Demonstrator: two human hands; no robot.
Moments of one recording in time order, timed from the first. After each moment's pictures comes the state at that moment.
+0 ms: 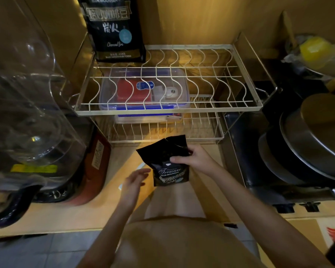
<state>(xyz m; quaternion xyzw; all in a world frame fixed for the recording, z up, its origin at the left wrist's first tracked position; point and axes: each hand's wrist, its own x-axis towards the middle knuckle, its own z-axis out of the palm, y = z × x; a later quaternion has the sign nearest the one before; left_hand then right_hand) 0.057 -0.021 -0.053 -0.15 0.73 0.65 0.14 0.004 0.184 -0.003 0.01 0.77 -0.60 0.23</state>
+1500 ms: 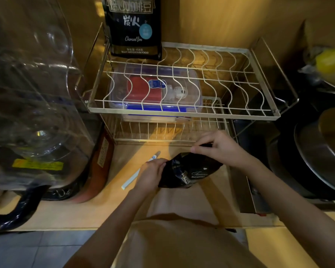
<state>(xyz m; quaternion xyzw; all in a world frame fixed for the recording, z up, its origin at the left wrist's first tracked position) 0.013 -0.003 -0.062 0.08 0.91 0.41 0.07 -0.018 0.193 0.072 -0.16 0.91 -0.35 0.18</state>
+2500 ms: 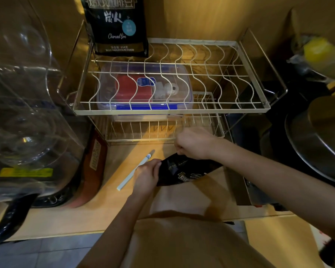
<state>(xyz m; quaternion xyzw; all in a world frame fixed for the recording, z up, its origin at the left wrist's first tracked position) 0.021 0.003 -0.074 0.04 0.92 0.39 -0.01 -0.031 0.148 0.082 -0.26 0.94 0.02 0.22</state>
